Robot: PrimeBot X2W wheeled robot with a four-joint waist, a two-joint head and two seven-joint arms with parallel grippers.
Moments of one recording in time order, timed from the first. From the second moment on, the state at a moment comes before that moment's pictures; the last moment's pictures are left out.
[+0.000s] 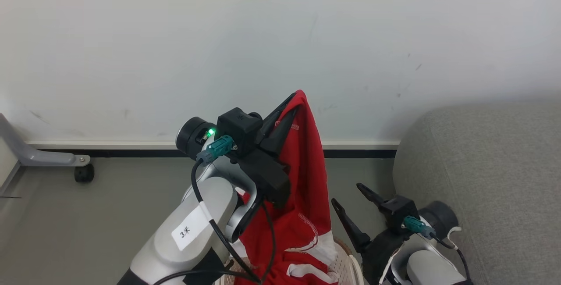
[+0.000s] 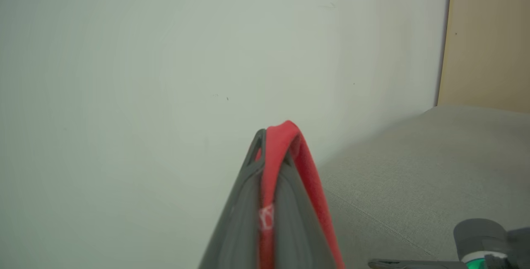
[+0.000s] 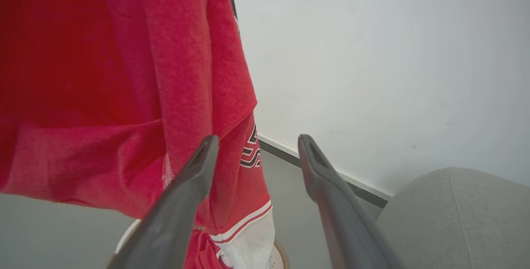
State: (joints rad) left arm -0.69 0.04 -0.65 0.52 -0.49 -0.07 -0.18; right arm -0.45 -0.08 0.53 0.74 0.15 0.12 -0.26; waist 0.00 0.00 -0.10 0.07
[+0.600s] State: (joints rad) left arm -0.72 0.04 -0.73 0.43 -0.55 -0.03 -0.15; right arm -0.57 -0.07 0.79 0.84 0.30 0.12 -0.26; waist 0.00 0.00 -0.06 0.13
